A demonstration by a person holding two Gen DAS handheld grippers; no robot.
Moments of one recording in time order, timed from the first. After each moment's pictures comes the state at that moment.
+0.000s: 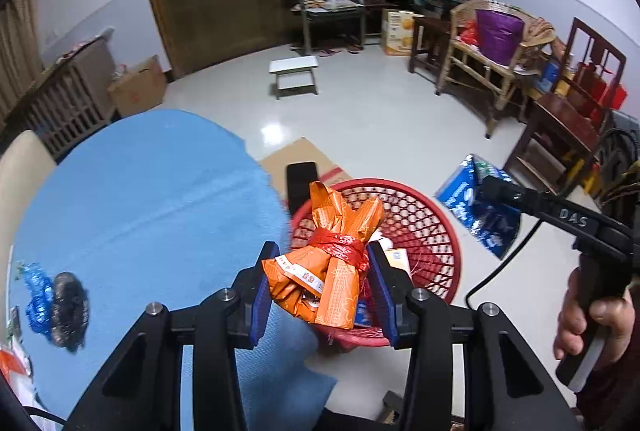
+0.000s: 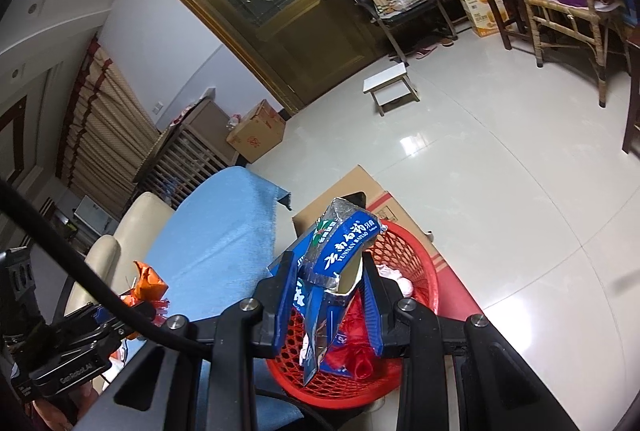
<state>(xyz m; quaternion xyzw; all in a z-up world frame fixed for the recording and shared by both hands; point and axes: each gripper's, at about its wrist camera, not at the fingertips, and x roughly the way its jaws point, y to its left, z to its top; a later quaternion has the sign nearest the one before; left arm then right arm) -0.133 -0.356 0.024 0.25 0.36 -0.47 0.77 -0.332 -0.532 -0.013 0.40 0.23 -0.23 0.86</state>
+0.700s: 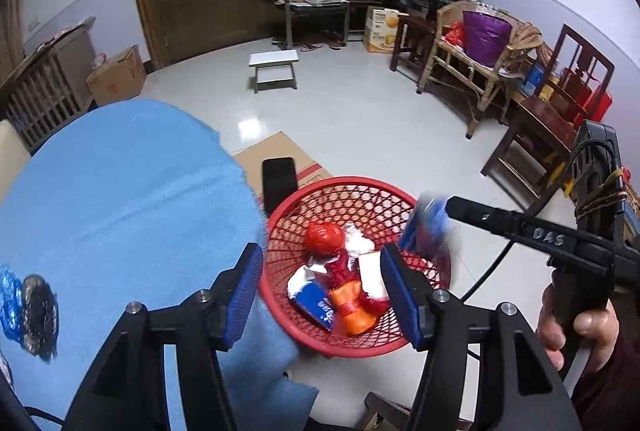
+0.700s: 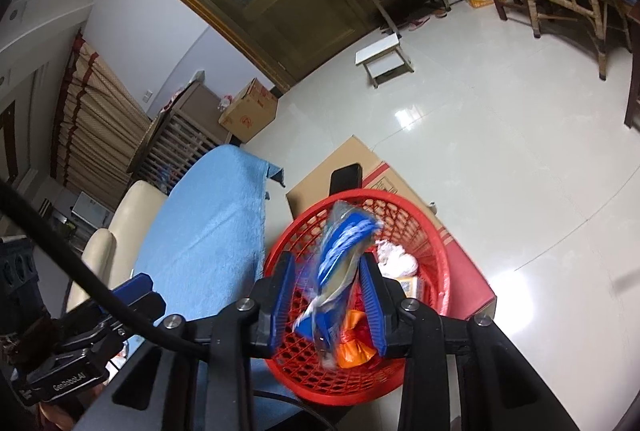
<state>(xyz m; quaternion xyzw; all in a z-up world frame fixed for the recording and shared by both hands) -0.122 -0.363 0.009 0.23 0.38 -0.49 0.75 -0.310 -0.533 -0.038 0.43 0.27 -0.22 0.83</state>
